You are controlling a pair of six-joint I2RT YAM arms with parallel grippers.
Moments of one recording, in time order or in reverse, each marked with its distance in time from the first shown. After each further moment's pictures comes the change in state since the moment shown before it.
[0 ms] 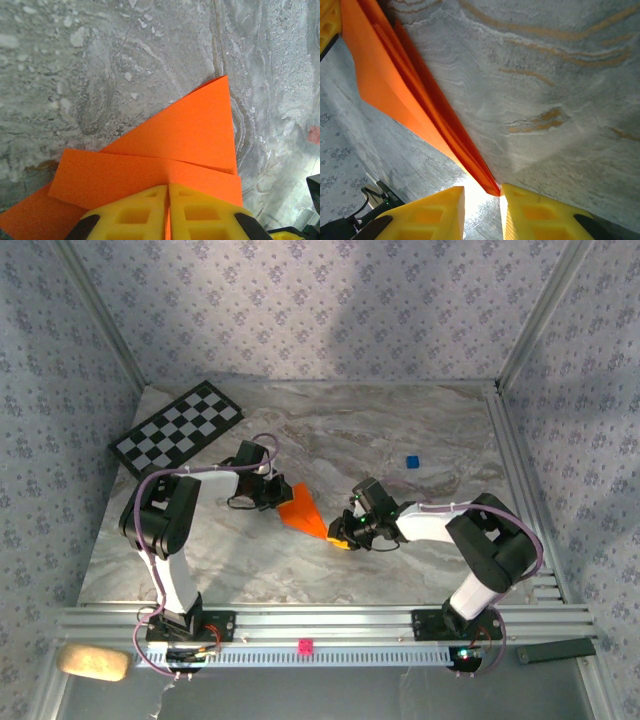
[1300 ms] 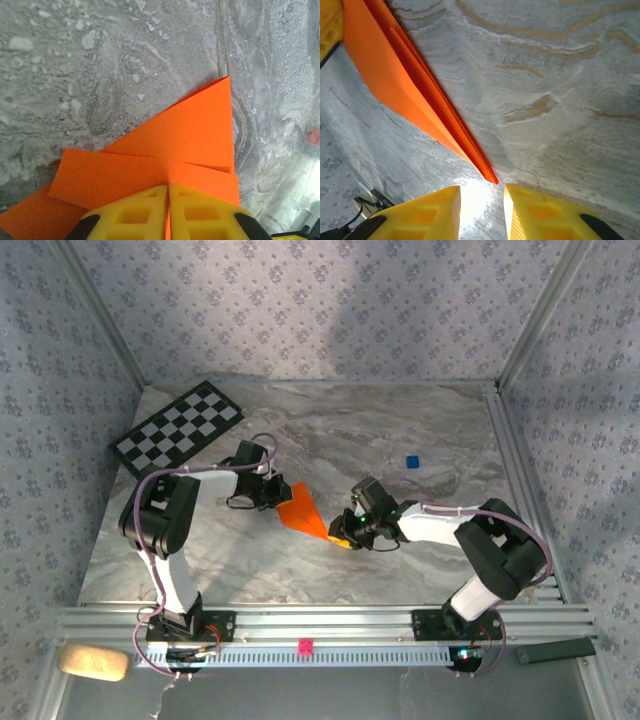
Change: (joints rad) left arm 0.008 0.000 0.000 -0.004 0.004 0.000; right arm 0.014 -0.051 0.017 -0.080 0.068 0.009
